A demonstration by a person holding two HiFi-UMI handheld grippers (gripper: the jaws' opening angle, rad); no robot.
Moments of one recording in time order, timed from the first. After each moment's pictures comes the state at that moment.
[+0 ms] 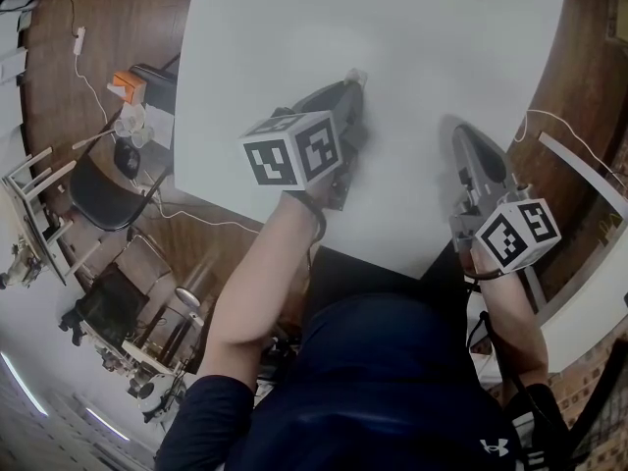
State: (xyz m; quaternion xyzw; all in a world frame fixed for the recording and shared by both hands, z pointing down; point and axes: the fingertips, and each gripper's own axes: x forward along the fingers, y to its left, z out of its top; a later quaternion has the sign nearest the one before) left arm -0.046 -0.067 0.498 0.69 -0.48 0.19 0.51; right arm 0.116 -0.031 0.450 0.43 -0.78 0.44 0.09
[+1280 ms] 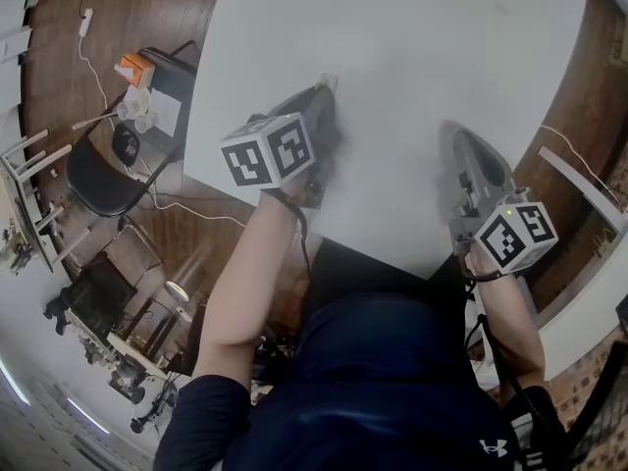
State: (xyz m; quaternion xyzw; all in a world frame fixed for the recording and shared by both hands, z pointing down) left arm -0.131 -0.043 0.502 0.65 -0.52 0.18 0.52; right arm 0.080 -0.022 0.450 0.42 -0.79 0.44 0.10
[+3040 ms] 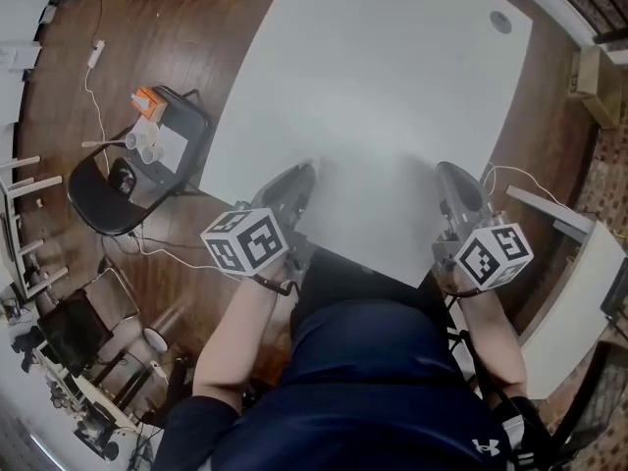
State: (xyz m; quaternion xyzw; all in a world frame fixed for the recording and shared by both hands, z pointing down) left arm -0.159 0.041 0.379 0.70 -0.52 0.04 0.49; right arm 0.059 0.005 0.354 0.43 -0.83 0.35 0.08
